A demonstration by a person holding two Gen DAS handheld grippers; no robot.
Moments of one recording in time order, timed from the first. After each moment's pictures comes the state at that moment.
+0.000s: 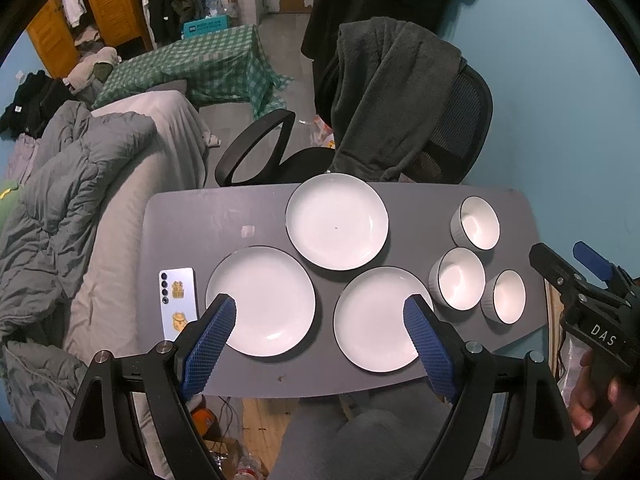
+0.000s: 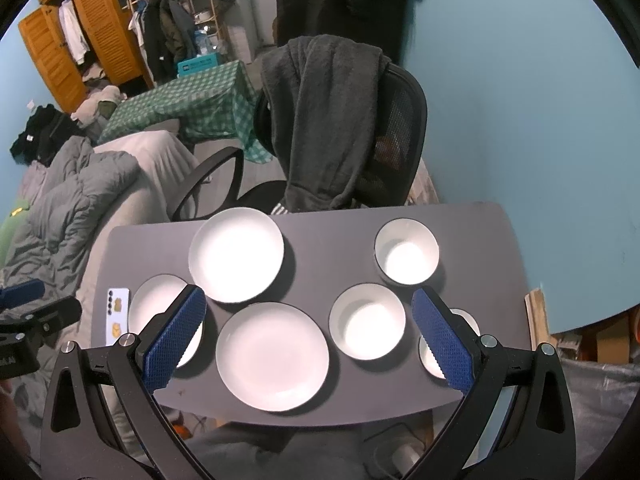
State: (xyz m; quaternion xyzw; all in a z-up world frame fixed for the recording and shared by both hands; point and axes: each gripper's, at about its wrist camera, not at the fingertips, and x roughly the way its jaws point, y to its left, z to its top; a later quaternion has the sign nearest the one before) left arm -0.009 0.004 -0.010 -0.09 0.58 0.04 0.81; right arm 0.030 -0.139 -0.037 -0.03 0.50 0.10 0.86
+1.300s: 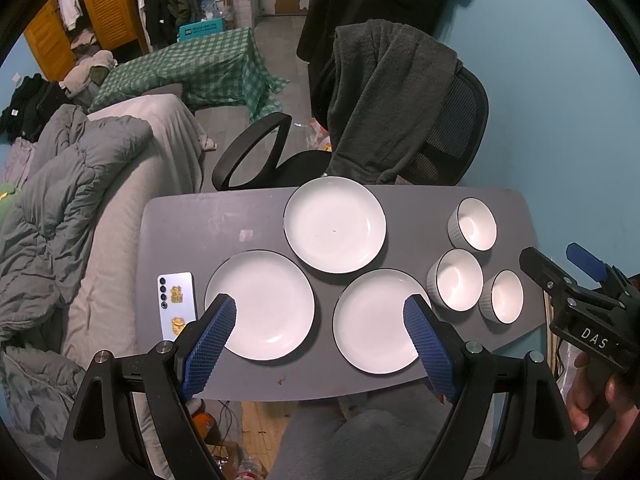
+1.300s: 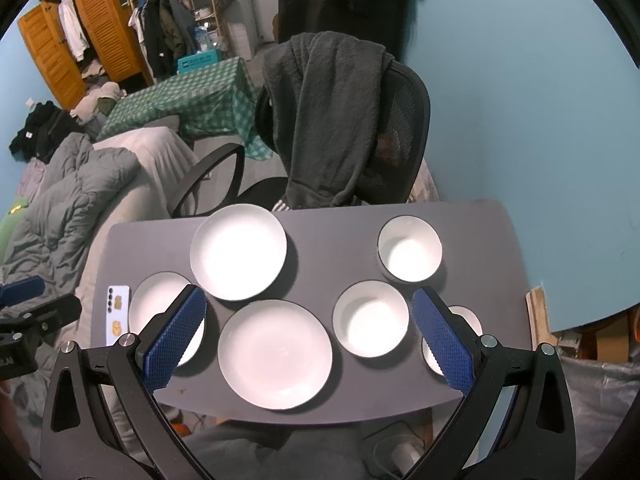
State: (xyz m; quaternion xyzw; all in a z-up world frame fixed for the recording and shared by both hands) left arm -0.003 0.002 -0.004 -0.09 0.58 0.04 0.81; right arm 0.036 -0.138 -0.039 -0.04 0.51 0.10 0.85
